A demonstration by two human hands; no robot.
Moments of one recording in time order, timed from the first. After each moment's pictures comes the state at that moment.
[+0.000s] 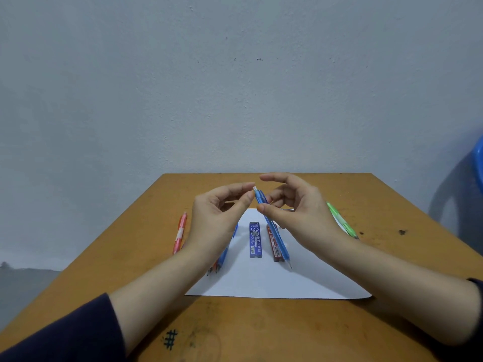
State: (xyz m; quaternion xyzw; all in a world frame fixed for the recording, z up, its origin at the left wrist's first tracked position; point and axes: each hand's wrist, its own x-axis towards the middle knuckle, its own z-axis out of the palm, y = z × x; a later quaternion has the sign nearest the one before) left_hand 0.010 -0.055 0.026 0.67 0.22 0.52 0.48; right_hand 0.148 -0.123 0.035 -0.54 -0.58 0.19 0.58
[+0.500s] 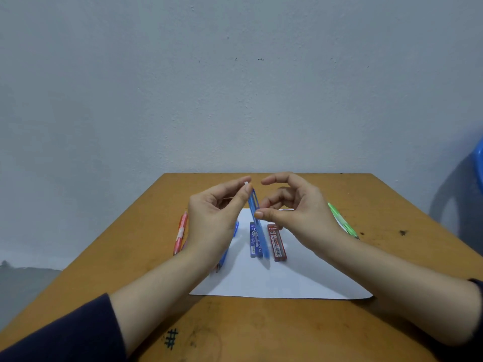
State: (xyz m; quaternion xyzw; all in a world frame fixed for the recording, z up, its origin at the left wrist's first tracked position) left_hand 0.009 -0.061 0.028 0.63 0.21 0.58 0.47; right_hand 0.146 -0.124 0.037 -0.53 -0.57 0.22 0.59
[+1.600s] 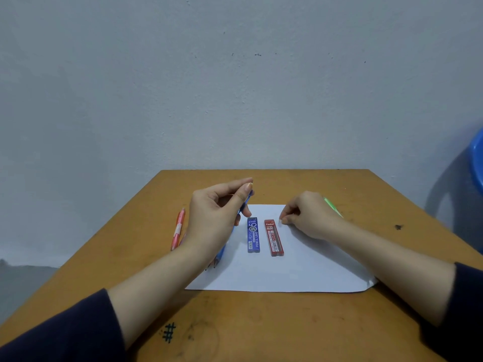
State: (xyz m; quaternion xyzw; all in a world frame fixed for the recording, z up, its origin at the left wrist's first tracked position) left_hand 0.008 -0.057 0.023 0.67 0.22 0.52 0.49; right_hand 0.198 -0.102 0.018 -0.76 -0.60 0.06 0.23
